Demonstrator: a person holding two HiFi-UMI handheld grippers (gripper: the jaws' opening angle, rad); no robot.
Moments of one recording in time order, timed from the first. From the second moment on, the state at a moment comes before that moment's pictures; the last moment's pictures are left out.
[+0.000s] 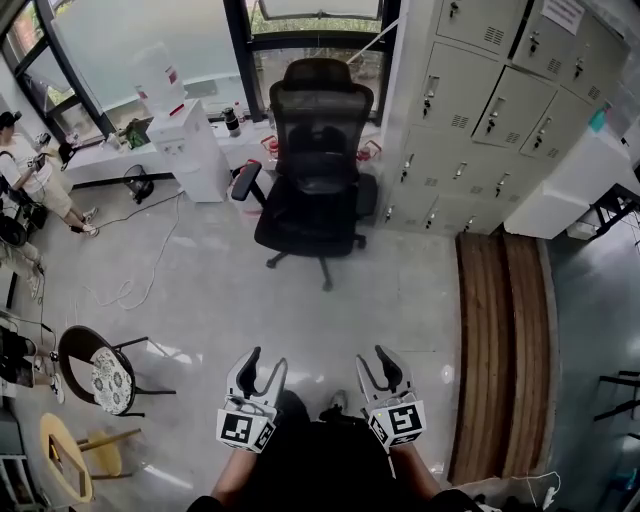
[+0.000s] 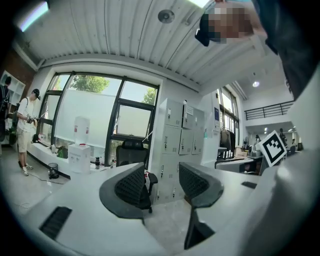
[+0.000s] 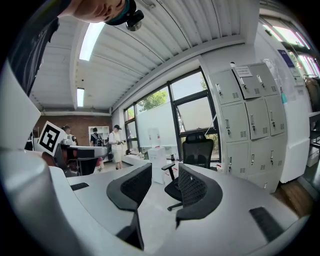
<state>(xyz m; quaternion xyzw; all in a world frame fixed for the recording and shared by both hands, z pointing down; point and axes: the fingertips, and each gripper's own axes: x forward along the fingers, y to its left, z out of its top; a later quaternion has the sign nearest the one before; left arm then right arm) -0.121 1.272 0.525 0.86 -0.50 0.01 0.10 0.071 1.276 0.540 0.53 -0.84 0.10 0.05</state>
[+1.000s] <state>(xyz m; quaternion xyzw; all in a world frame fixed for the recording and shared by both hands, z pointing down) -0.152 0.952 0.543 0.89 -0.44 -0.01 0.09 0.023 0.999 0.558 0.55 -0.82 0.09 0.13</state>
